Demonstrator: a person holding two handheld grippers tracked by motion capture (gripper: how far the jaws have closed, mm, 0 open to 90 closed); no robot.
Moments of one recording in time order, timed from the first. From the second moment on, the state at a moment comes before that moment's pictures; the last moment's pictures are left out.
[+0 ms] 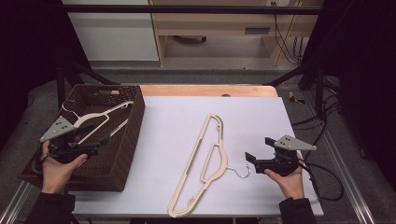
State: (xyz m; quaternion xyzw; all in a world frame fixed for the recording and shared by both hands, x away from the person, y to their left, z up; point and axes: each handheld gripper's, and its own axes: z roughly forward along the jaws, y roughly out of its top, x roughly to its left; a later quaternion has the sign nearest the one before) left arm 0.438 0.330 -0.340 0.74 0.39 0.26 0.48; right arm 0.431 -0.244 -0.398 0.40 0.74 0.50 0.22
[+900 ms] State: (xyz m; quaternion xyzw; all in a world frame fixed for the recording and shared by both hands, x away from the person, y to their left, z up) left arm 0.413 0.245 -0.371 0.77 0.33 0.22 0.50; right arm 0.425 -0.232 -0.412 0.39 0.76 0.47 0.20
